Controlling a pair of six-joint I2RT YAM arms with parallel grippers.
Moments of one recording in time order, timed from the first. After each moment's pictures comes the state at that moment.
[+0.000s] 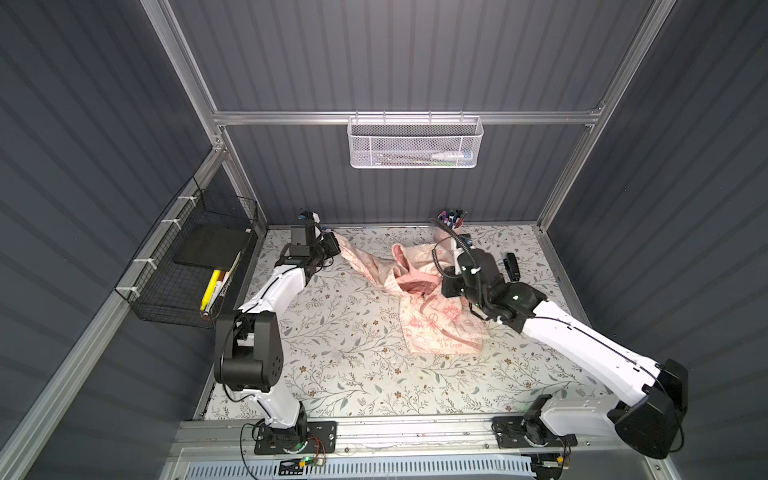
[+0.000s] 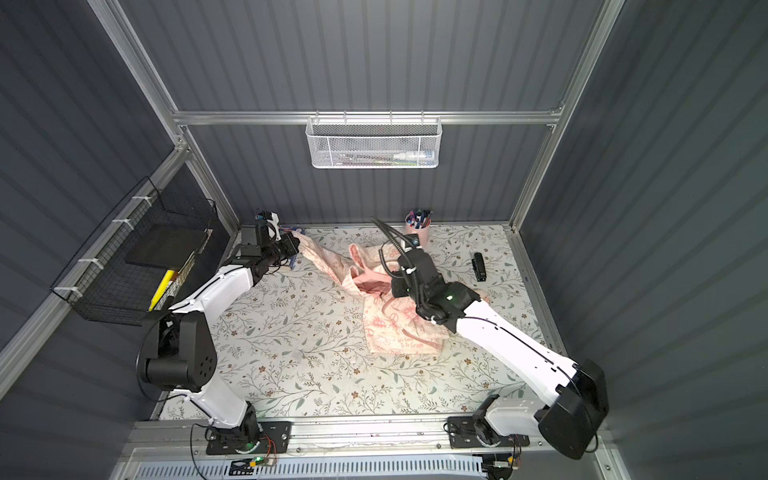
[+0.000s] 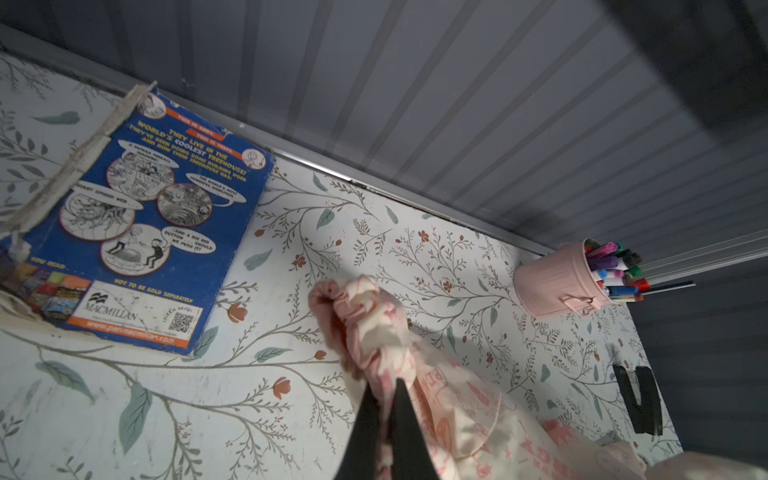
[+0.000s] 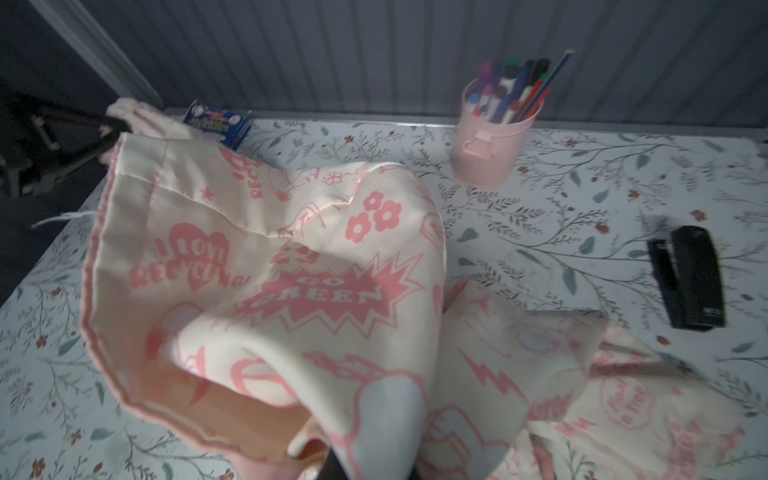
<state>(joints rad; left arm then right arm) -0.11 1.67 1.27 -0.10 0.22 -0.46 0.68 1.28 1.18 -0.49 0.32 0.38</state>
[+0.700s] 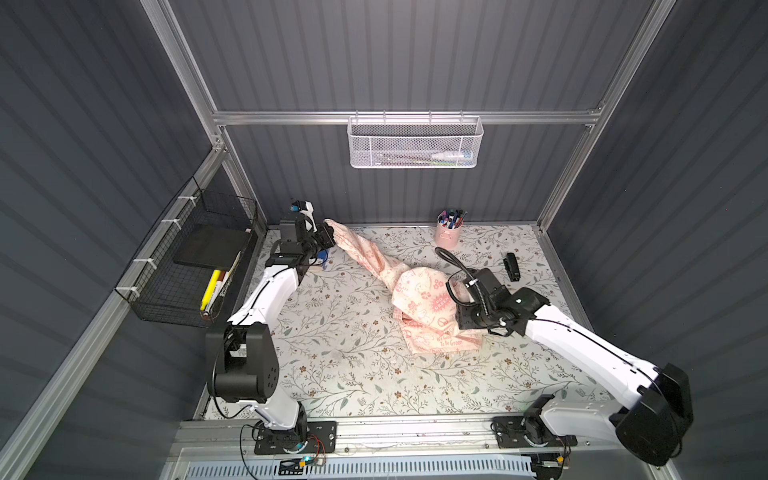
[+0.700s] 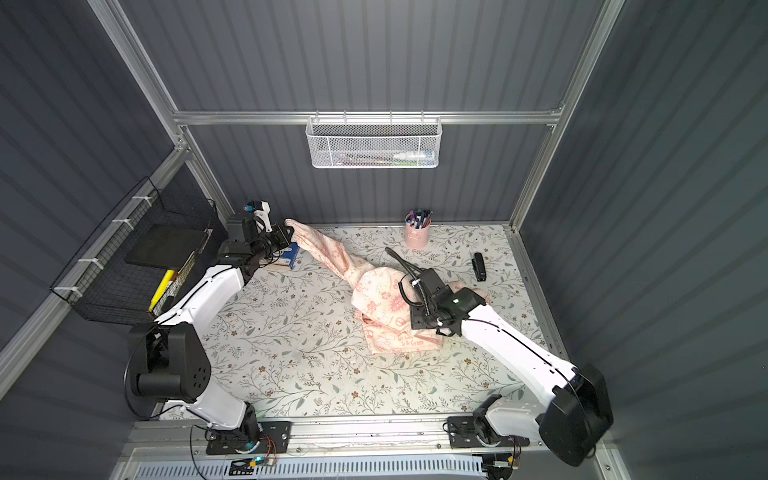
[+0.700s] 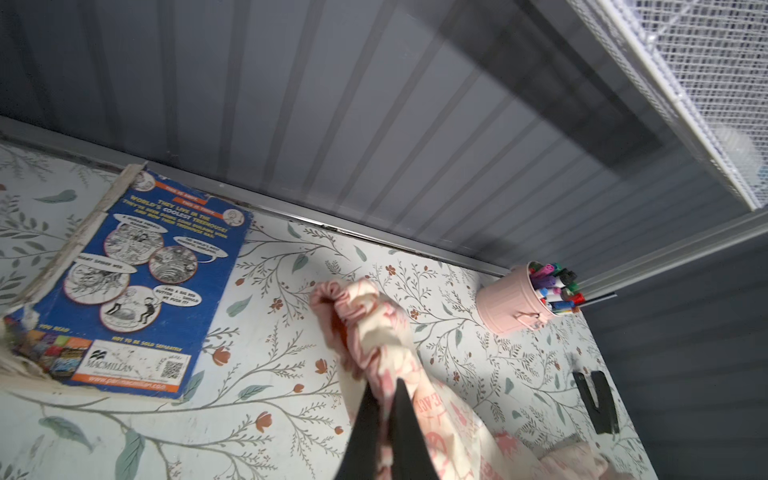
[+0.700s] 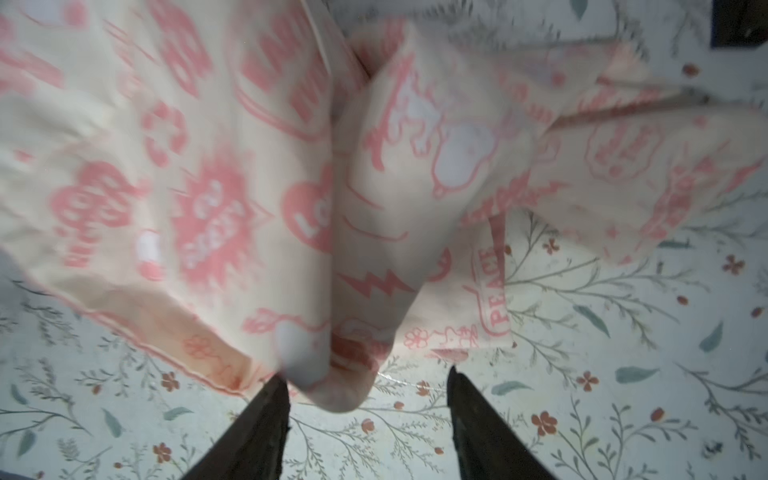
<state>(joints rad) -0.08 1.61 1.28 -0.05 0.30 -0.45 0.62 1.23 1.05 -0.82 0.14 0.46</state>
